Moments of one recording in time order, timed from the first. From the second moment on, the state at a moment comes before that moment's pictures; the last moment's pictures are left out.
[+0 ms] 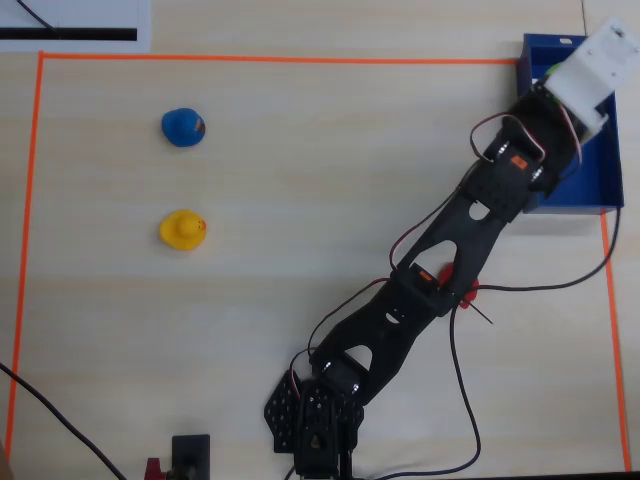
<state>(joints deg) 44.9 43.9 15.5 50.9 -81.1</state>
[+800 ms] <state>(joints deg) 51.7 22.8 6.2 41.8 -85.1</state>
